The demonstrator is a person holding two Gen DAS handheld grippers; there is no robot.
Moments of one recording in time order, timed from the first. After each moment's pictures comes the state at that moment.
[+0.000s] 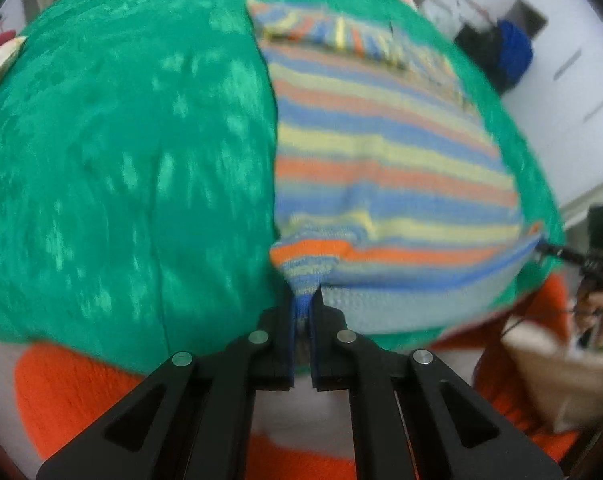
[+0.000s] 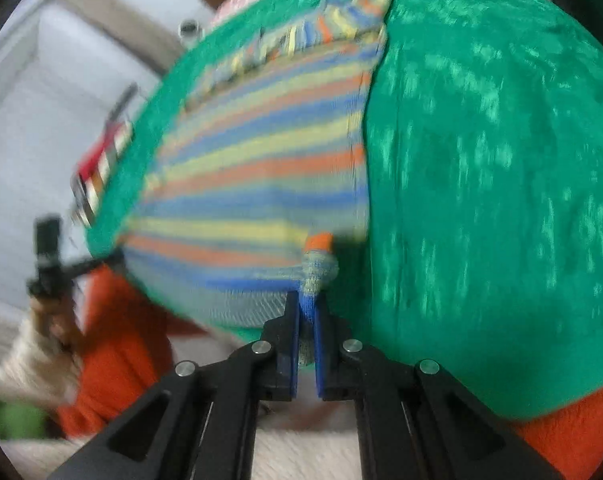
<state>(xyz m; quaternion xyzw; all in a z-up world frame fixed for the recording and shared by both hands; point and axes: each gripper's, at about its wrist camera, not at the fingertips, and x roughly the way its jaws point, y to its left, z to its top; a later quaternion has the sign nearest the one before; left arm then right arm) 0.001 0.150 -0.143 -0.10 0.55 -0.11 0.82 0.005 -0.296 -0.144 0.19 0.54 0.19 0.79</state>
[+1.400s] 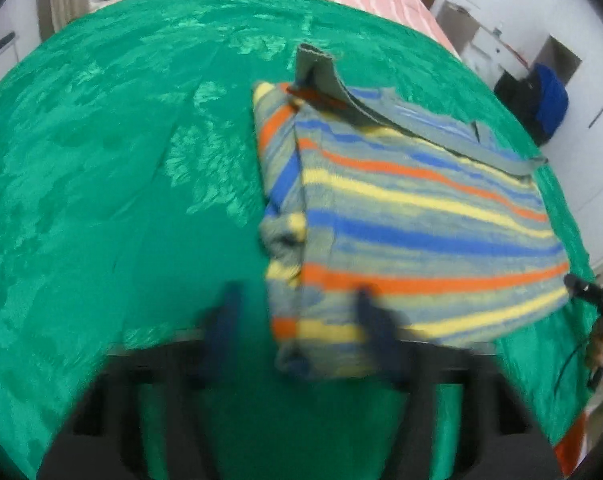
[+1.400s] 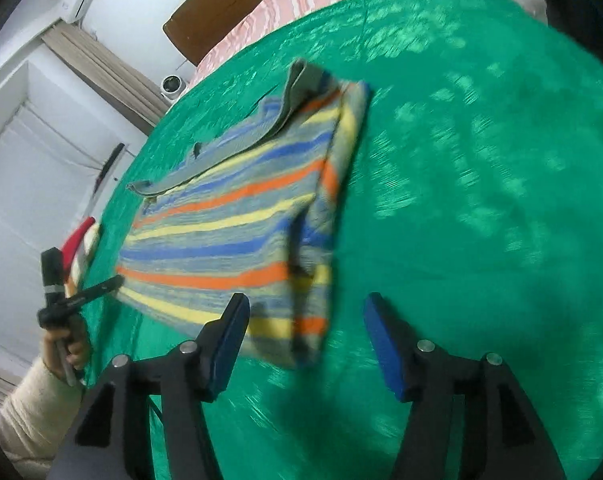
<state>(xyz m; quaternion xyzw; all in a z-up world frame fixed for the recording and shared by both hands) 0.219 0.126 -0.169 -0.09 0.50 -0.05 0.86 0.233 -0.333 -0.169 0.21 0.50 0.17 0.82</state>
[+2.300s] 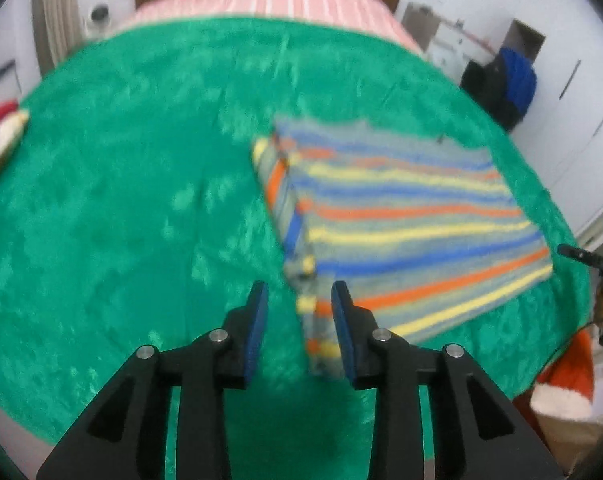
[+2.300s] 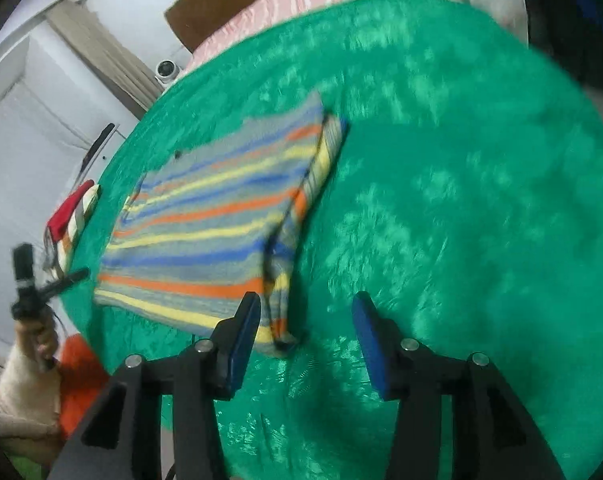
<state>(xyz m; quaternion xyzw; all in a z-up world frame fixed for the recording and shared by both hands) 0.057 0.133 -0.107 -0.04 0.46 -0.08 0.88 0.096 -0.345 -0.120 0.14 0.50 0.14 0.85</state>
